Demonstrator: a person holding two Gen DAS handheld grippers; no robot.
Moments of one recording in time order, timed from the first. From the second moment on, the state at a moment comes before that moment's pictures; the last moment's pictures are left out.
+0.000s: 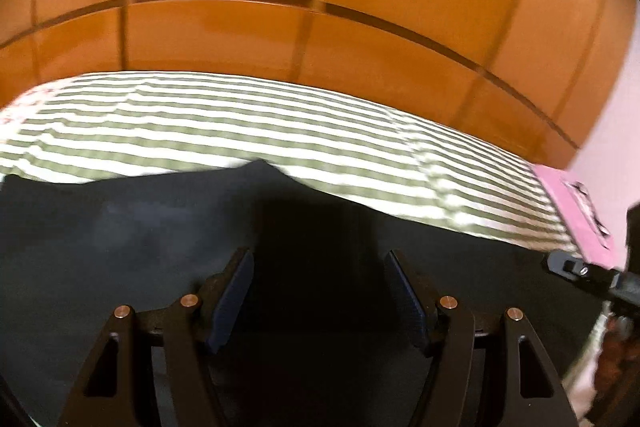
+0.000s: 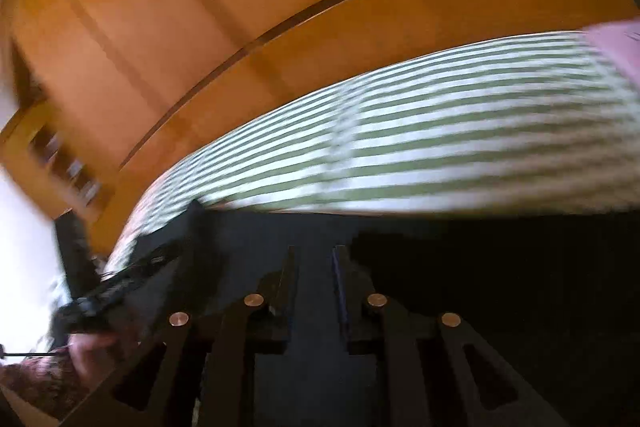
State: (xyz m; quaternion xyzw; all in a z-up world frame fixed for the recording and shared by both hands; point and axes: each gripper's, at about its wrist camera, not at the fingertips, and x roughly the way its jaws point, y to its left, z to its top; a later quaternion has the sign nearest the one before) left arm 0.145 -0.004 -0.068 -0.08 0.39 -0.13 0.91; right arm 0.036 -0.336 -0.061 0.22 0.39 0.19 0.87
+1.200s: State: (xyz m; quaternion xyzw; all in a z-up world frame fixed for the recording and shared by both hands) left arm 0.128 0.071 -0.116 -0.10 0.36 -0.14 0.92; right arm 0.235 -0.102 -0.133 0.20 0.48 0.31 0.80
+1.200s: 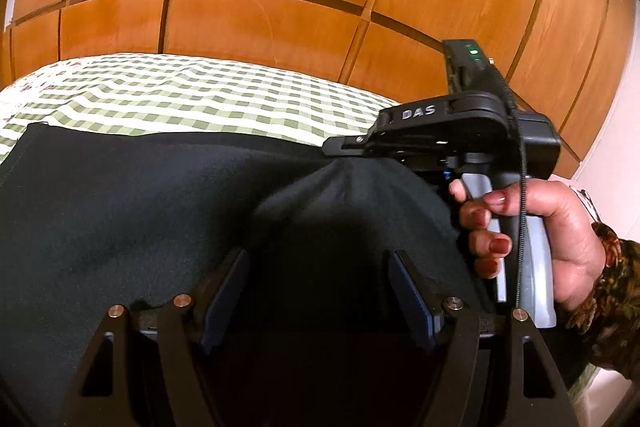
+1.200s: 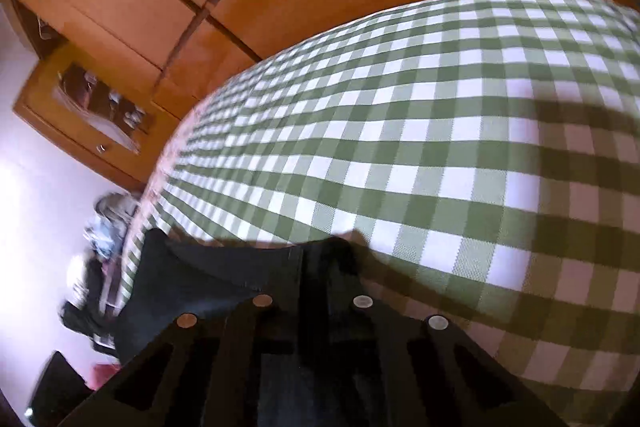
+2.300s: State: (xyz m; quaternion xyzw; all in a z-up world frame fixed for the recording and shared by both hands) left arm 0.192 0.098 -0.102 -0.16 0.39 -0.02 0.91; right arm 0.125 -0.211 -0.106 0.23 0.37 0.18 0.88
